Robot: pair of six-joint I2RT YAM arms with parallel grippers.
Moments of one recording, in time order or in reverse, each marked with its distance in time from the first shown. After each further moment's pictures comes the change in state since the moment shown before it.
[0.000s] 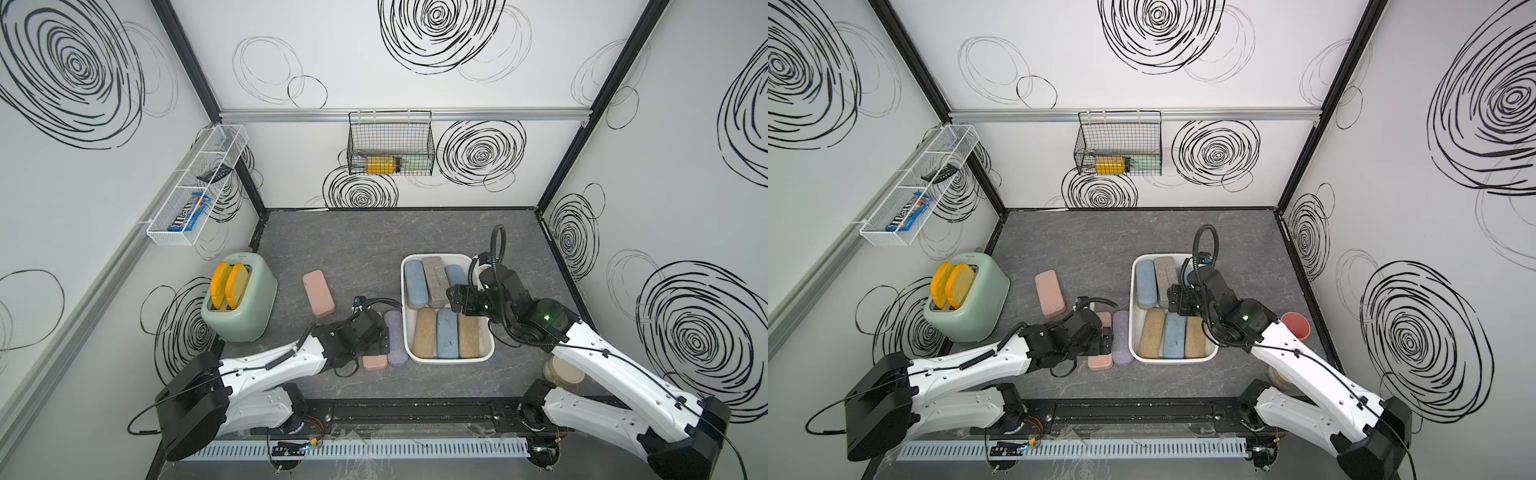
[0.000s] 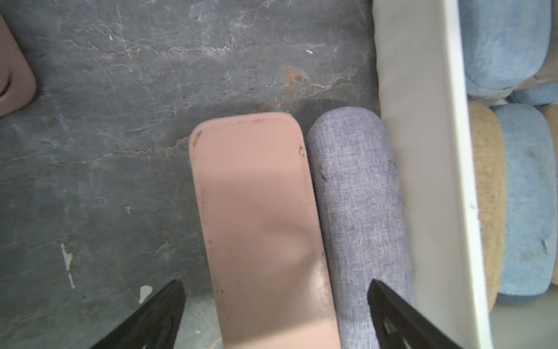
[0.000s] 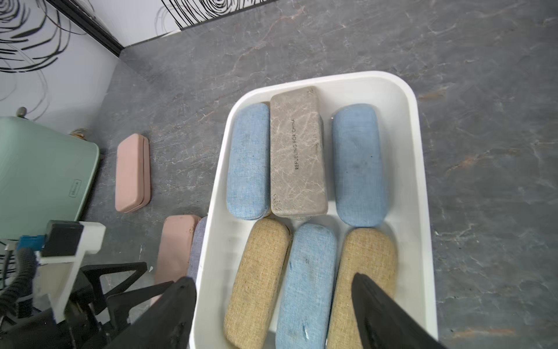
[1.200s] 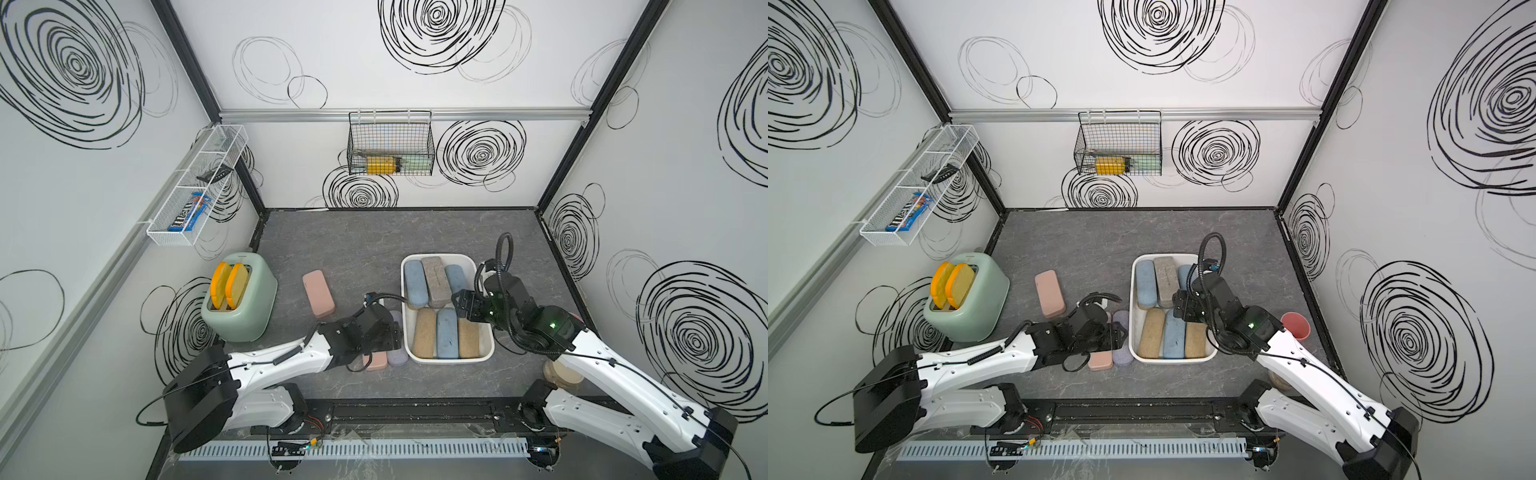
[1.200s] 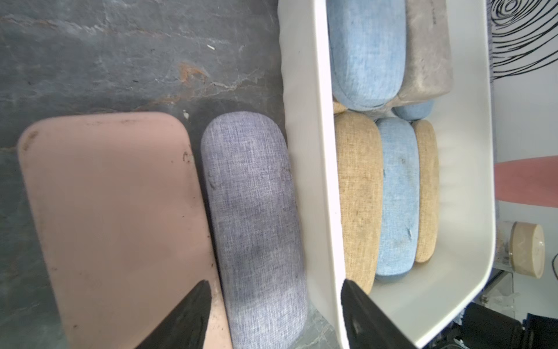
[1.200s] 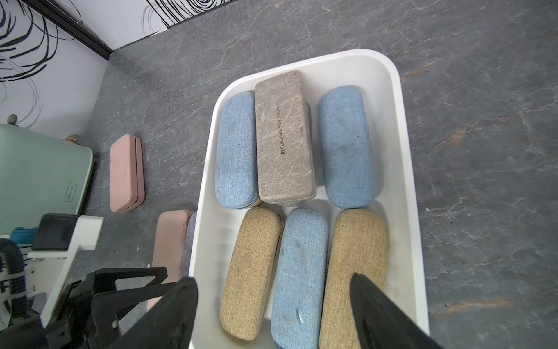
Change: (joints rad) left arm -0.031 0.066 0.034 0.186 0.158 -0.100; right arm 0.000 -0.065 -0.052 -0.018 0.003 0.047
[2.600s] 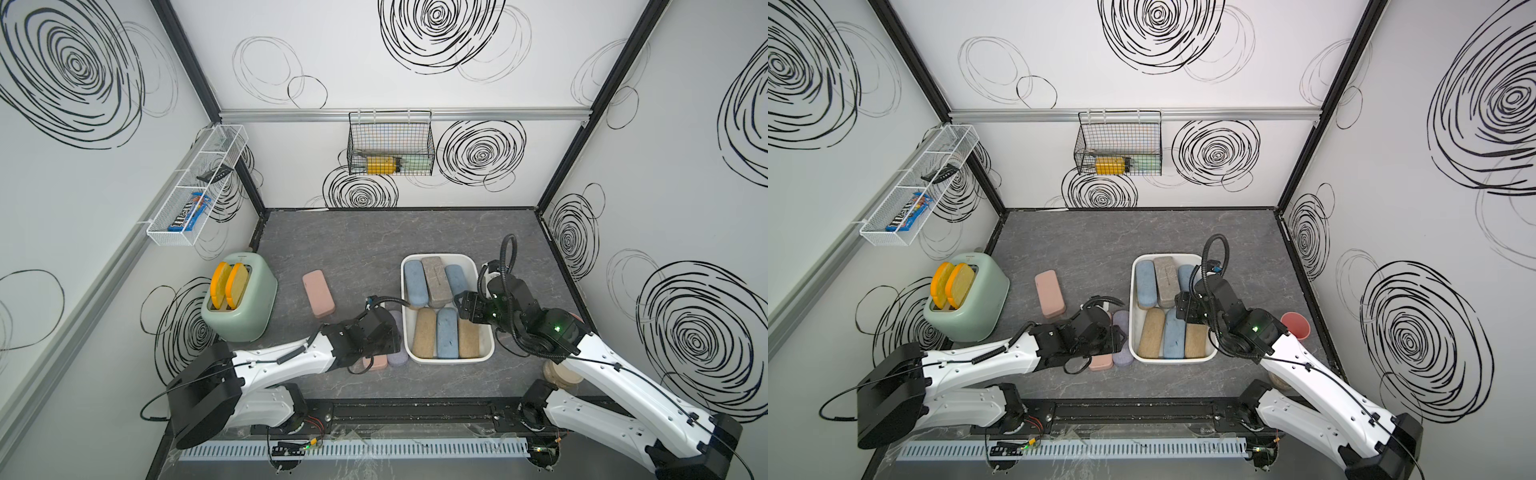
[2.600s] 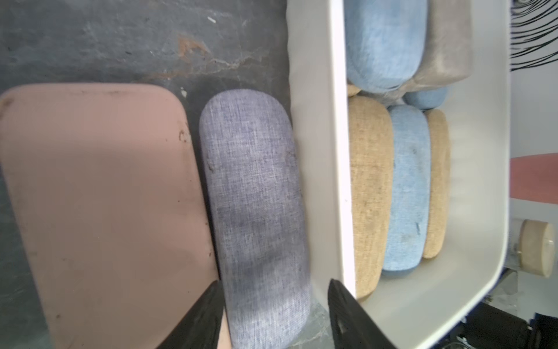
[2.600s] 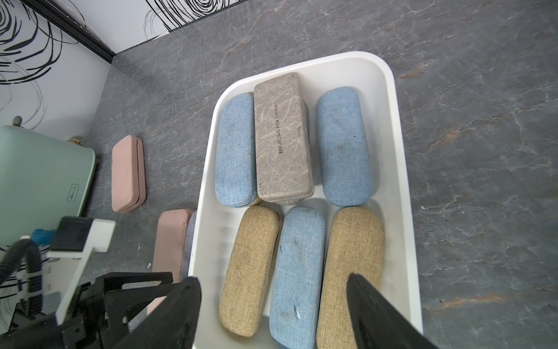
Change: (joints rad) left arm -0.024 0.042 0.000 -0.006 -0.005 -0.035; right arm 0.000 -0.032 -0.006 -0.013 0.004 0.000
